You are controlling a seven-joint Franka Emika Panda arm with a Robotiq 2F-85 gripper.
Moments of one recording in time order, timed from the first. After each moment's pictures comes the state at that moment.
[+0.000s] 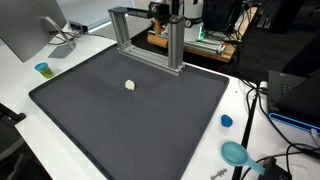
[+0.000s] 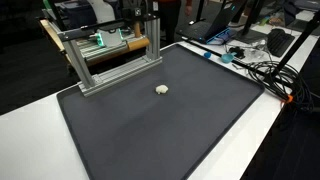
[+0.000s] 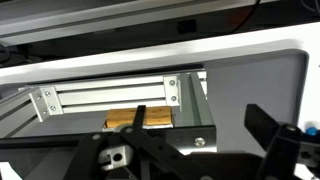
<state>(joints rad) 0.07 -0.88 0.23 -2.77 0.09 1.92 0.35</state>
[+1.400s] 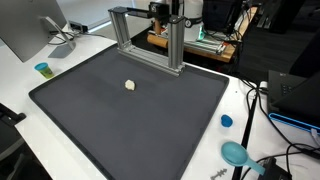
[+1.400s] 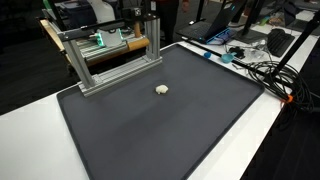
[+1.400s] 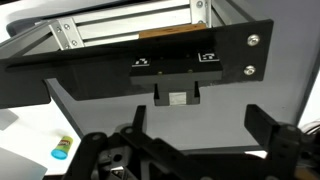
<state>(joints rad) -0.06 -0.87 0.14 -2.72 -0.04 2.14 0.26</state>
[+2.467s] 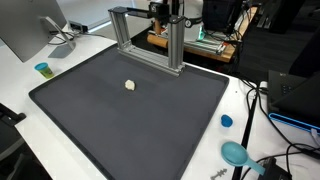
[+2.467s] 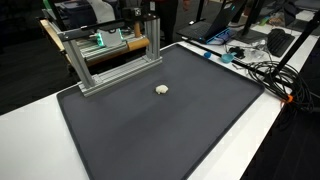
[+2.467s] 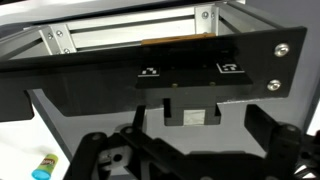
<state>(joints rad) -0.06 -0.75 0.06 -2.74 -0.04 2.20 0.17</state>
